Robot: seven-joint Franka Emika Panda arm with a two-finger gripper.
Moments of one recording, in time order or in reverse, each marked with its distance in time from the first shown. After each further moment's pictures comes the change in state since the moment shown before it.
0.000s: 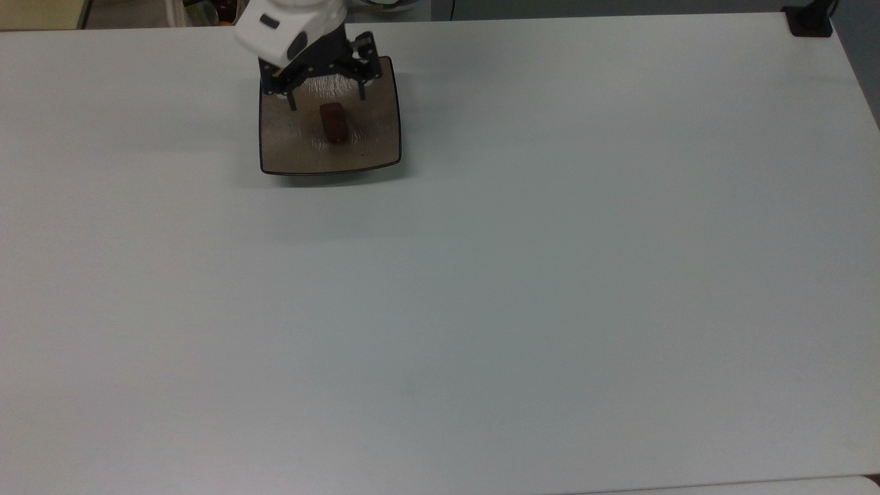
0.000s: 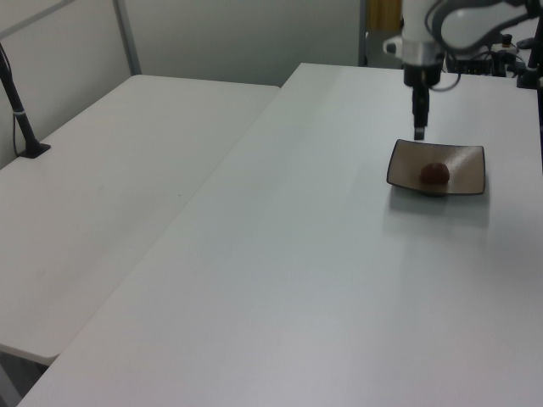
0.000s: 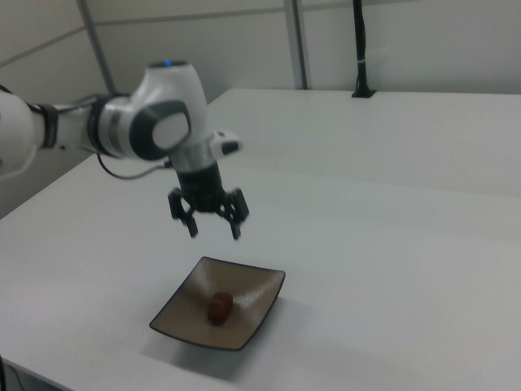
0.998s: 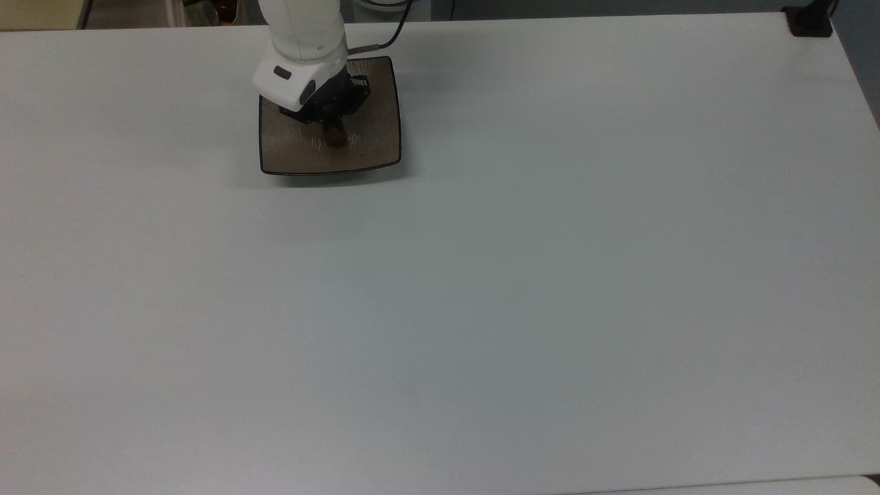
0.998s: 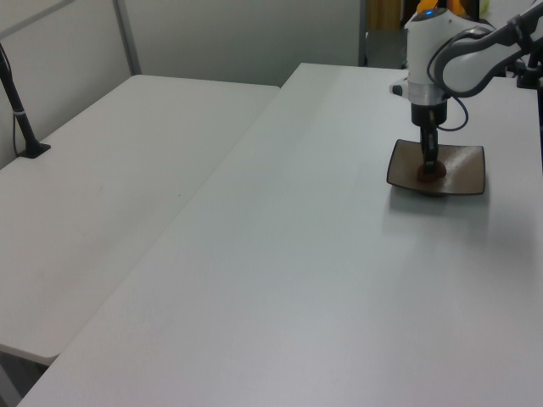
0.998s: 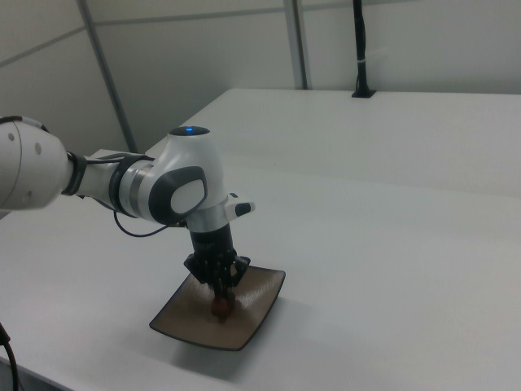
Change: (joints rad) arm -0.031 0.058 -0.006 -0.204 0.000 0.192 -0.078
